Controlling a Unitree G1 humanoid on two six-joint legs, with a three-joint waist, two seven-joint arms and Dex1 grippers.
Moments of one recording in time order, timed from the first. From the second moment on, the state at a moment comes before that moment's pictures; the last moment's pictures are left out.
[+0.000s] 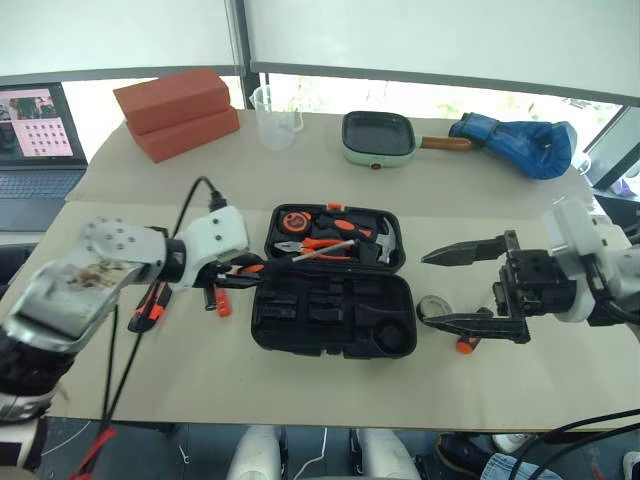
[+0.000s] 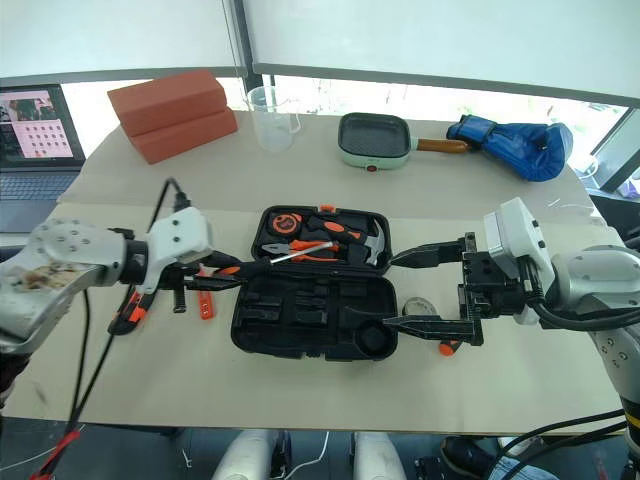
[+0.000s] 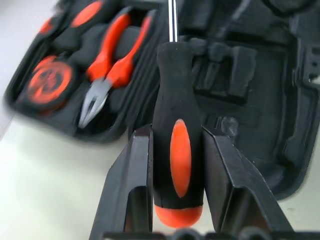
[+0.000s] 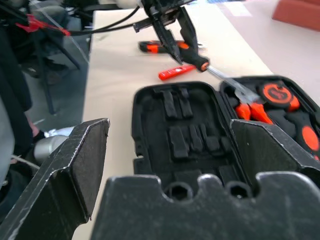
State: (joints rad) left arm -0.66 0.99 -0.33 -0.25 -0.30 0.54 -1.11; right arm -0.21 -1.01 -0.28 -0.49 0.85 0.62 1.17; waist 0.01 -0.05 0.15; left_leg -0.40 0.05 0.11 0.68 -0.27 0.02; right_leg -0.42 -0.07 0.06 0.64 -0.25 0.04
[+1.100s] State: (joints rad) left arm -0.84 0.68 -0.49 0.16 0.08 0.24 -1.30; right arm -0.04 -1.00 -0.44 -0.63 0.92 0.64 1.01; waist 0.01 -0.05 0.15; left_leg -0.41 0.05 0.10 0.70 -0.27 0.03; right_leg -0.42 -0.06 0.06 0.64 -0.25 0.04
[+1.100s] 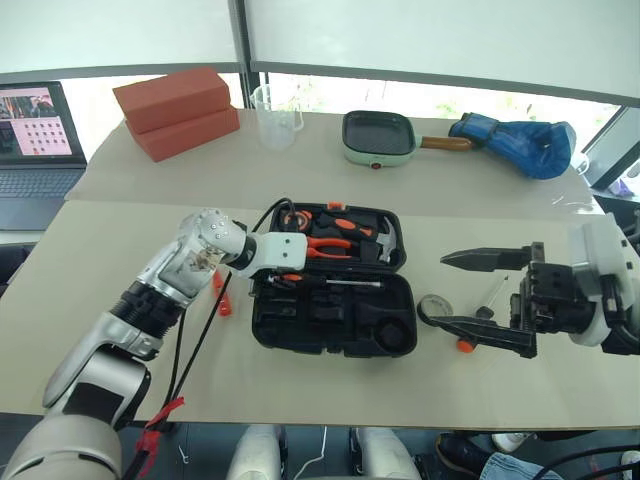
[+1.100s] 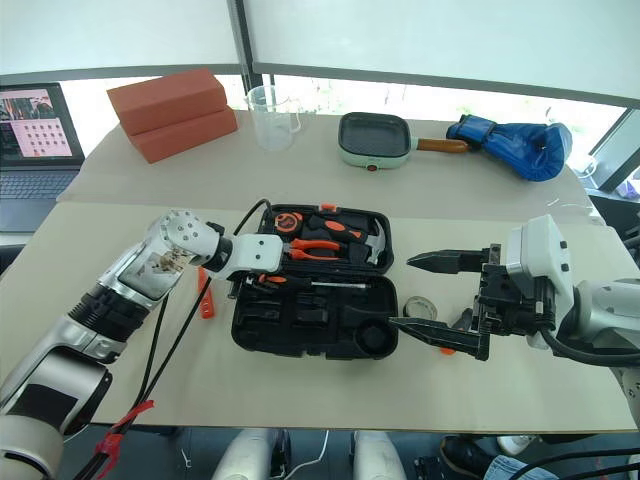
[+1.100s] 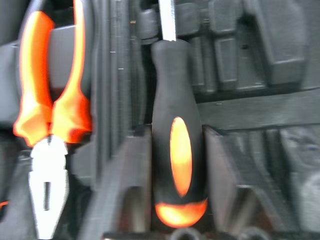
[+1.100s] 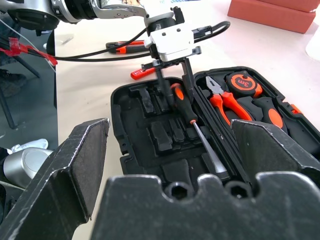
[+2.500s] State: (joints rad) left arm -0.87 0.52 -0.48 0.32 0.17 0.05 -1.31; right arm 0.02 -0.98 -0.44 -0.64 0.91 0.64 0.98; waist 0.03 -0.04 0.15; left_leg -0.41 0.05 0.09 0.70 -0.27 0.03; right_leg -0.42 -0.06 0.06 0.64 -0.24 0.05
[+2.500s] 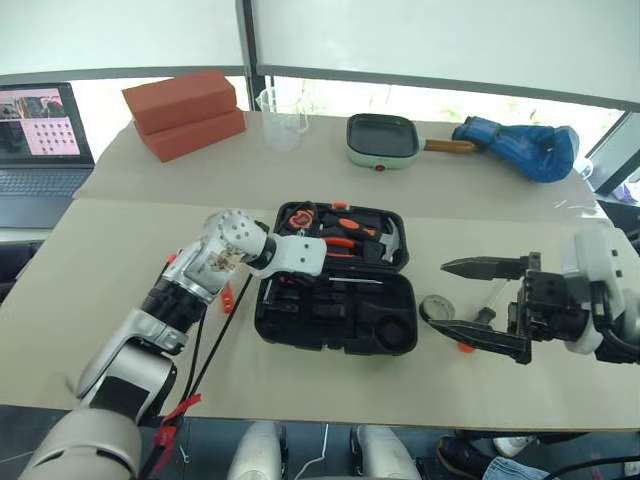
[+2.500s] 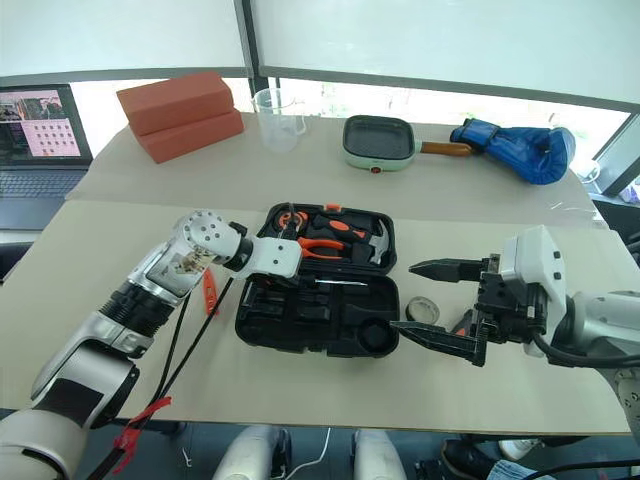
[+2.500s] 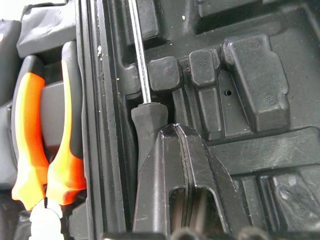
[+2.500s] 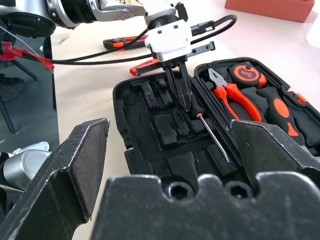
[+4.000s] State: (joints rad) left arm -0.81 0.70 -0.10 0.05 -0.29 0.62 -1.38; right arm 0.33 -0.79 -0.60 -0.67 0.77 0.69 0.70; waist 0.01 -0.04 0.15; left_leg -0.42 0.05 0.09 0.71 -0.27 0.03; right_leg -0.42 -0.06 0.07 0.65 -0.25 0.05
